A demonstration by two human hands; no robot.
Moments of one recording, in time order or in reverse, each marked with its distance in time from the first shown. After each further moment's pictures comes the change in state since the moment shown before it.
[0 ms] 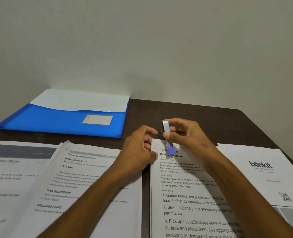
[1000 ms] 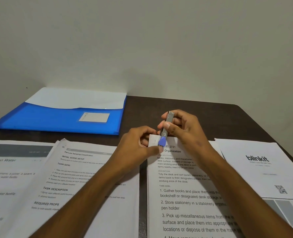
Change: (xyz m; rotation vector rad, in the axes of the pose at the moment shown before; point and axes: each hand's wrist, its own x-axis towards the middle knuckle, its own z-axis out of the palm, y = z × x) left_hand 0.002 -0.006 -0.003 0.081 -0.013 0.104; right_hand -0.003 0.003 0.004 0.048 0.087 -0.170
